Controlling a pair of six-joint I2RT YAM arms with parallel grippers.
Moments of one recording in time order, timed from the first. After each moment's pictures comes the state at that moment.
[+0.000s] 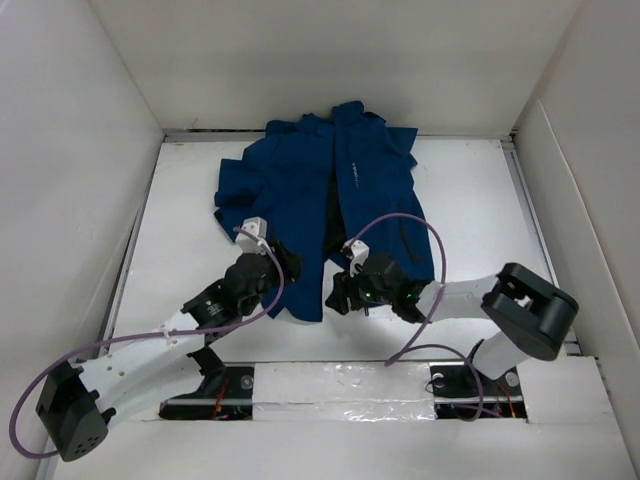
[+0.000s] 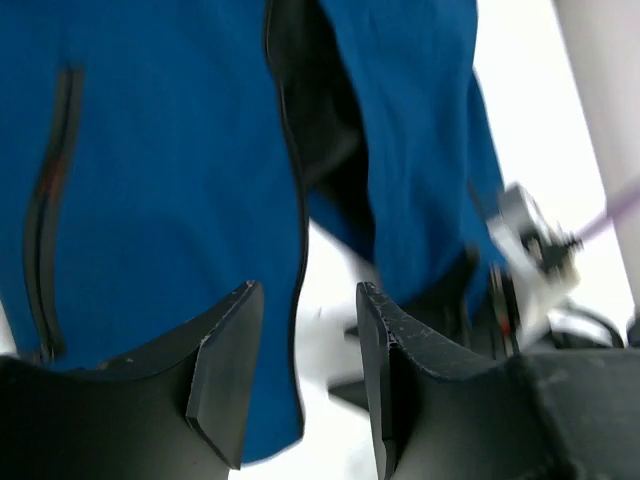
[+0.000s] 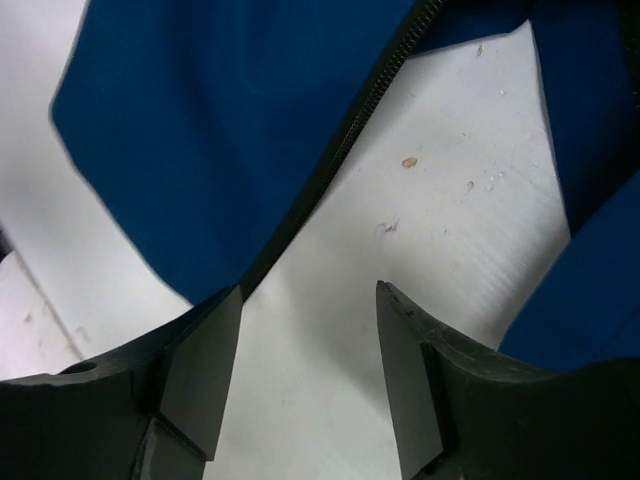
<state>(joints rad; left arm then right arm) -0.82 0.82 0.49 -0.06 -0.39 -0.73 0.90 1.52 0.53 0.43 -0.16 0.43</state>
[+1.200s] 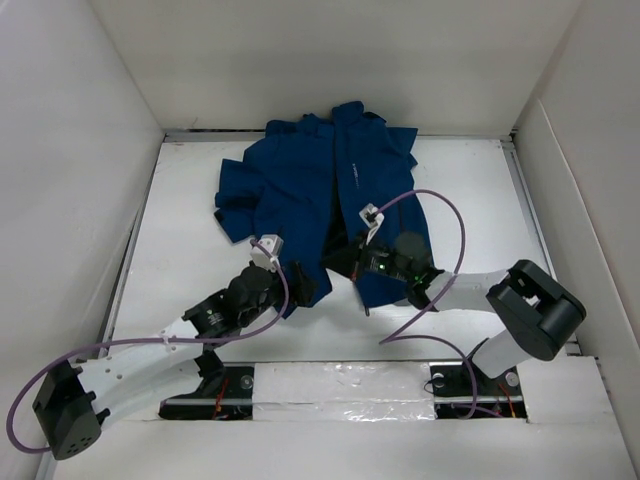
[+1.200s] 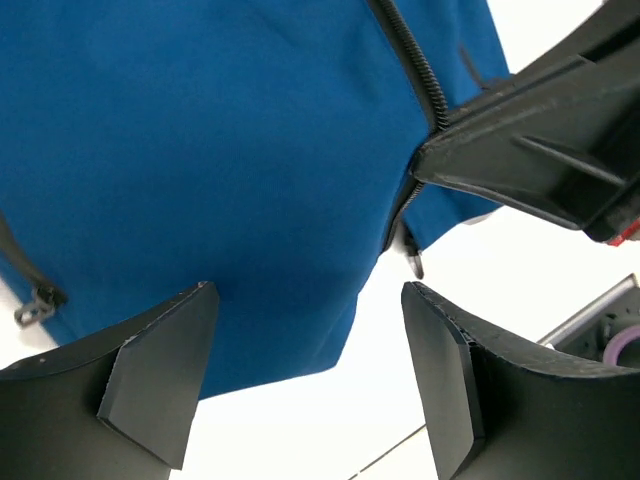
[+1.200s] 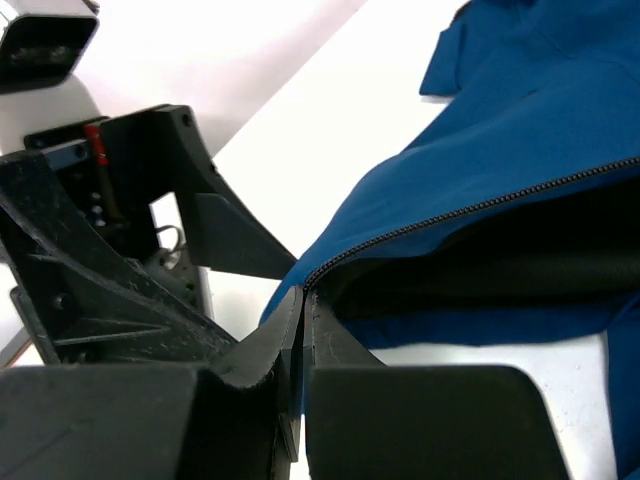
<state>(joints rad) -0.89 0.75 0.40 -0.12 -0.23 -0.69 0.73 1.53 0.53 0.99 -0.49 0.61</state>
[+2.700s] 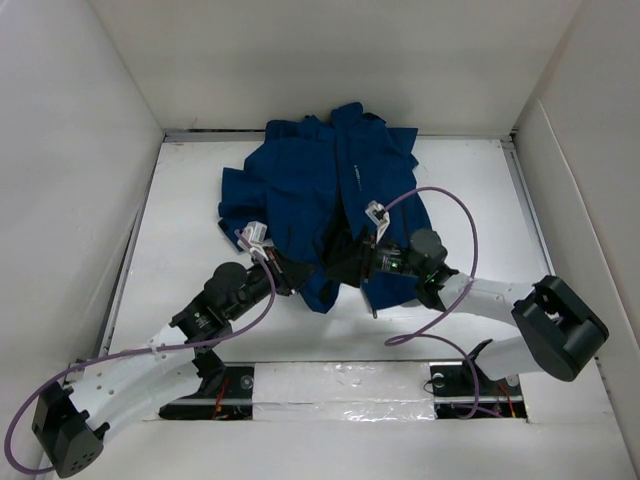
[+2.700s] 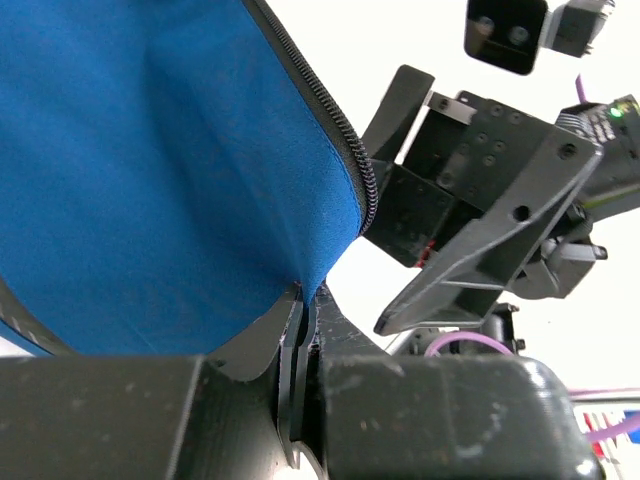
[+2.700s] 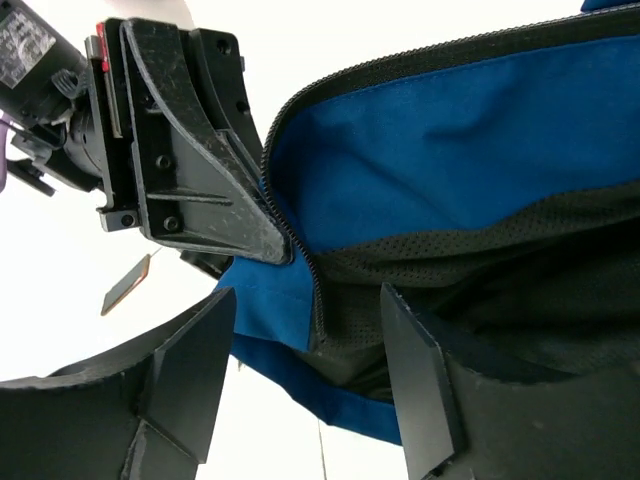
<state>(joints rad) -0.80 0.65 0.40 0.12 -0.01 -0.83 0.68 1.38 0.53 0.95 -0.71 0.72</state>
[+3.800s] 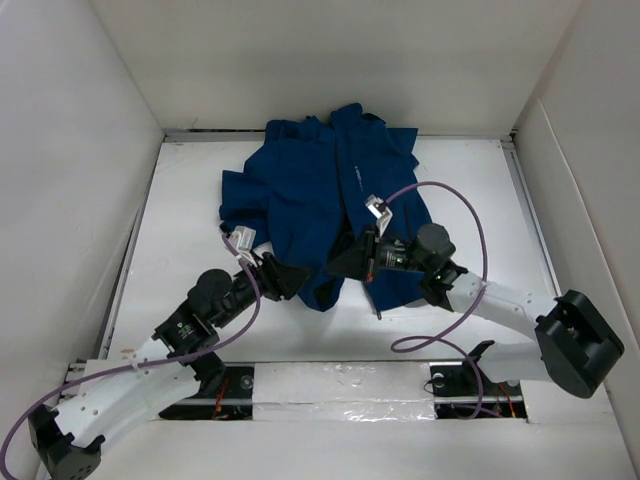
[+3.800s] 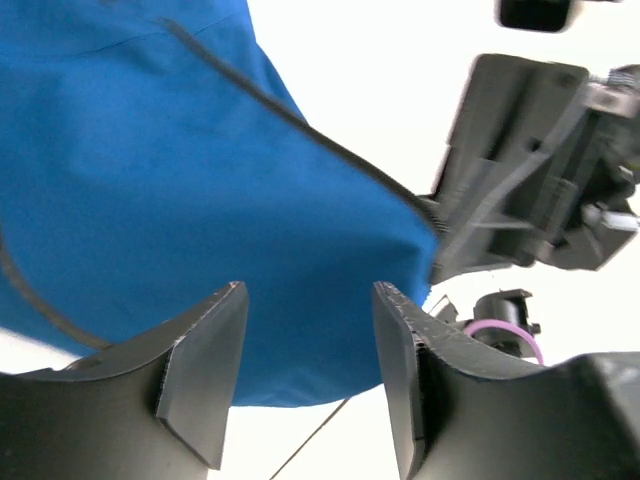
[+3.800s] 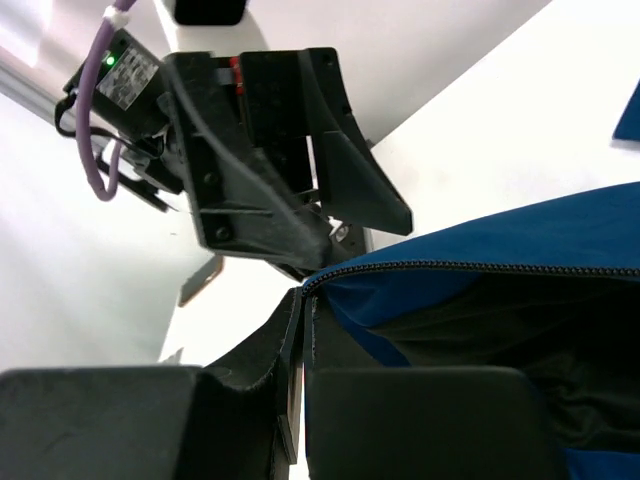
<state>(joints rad) -0.80 0.50 0.43 -0.05 -0.02 -0.74 0.71 1.26 0.58 0.84 -0.77 0.85</state>
